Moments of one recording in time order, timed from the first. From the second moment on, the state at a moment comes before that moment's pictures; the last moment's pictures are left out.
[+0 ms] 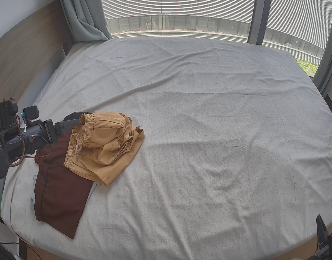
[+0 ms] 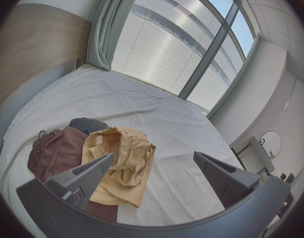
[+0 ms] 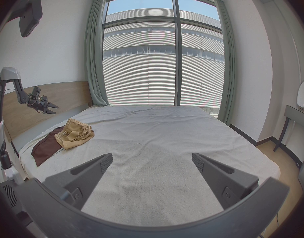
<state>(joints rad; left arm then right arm) 0.10 1.62 -0.72 -0.61 -0.55 -0.23 -0.01 0.02 -0.02 0.00 0.01 -0.01</state>
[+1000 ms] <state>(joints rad) 0.05 1.93 -0.91 -0.70 -0.55 -0.23 -0.01 0.02 -0.02 0.00 0.01 -0.01</state>
